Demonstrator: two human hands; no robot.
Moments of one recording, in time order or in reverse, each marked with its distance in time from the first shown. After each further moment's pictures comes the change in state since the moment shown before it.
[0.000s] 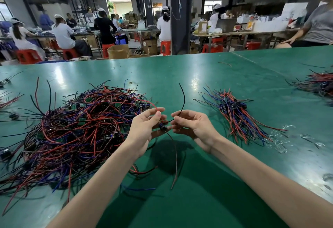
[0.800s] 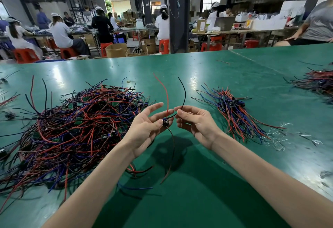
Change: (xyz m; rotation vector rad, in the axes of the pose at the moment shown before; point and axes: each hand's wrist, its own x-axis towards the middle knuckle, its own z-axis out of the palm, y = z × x) left_hand 0.001 0.000 0.001 -0.183 -0.224 -0.037; right_hand 0.005 -0.006 -0.006 0.085 0.085 0.009
